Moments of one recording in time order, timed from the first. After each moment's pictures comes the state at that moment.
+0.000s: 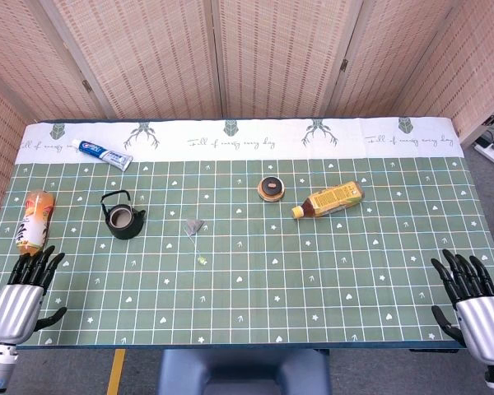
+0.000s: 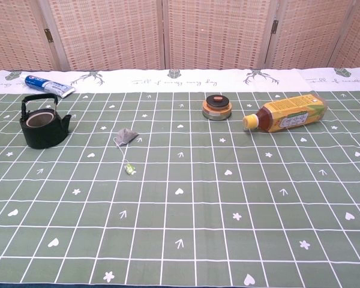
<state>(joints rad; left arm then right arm) -0.11 -1.14 0.01 -1.63 1.58 1.47 0.19 -0.05 -1.08 -0.03 -1.60 -1.74 1.65 -0.12</state>
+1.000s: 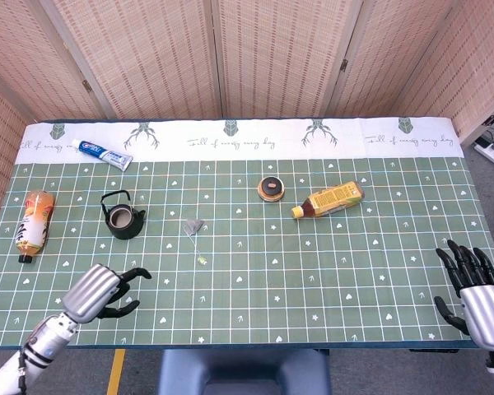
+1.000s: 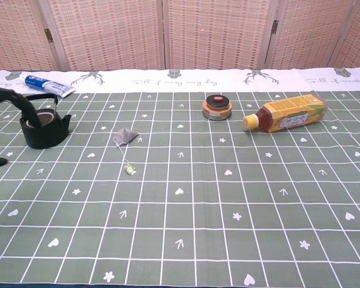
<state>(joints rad) -0.42 -1.18 0.01 -1.66 1.82 1.22 -0.17 -0.01 -1.06 0.01 -1.60 -1.65 1.59 -0.04</state>
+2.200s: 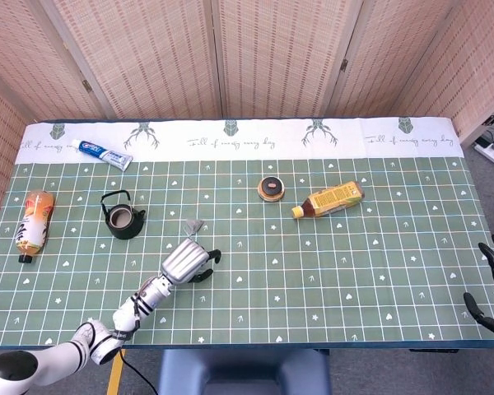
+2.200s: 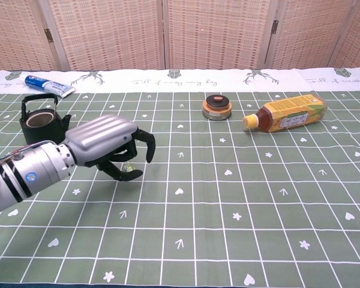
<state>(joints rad) -0.73 -1.86 -0.06 -0.88 1.72 1.12 -0.14 -0.06 -1.01 0.03 -1.57 -1.64 1.71 0.15</state>
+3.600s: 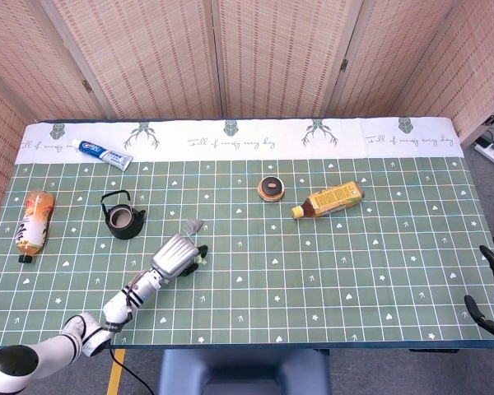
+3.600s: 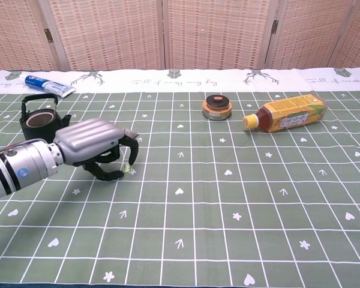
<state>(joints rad) -0.76 -1.83 0.02 -0.81 1.65 1.07 -0.11 -0.07 -1.01 0.03 -1.56 -1.65 1.72 0.15</state>
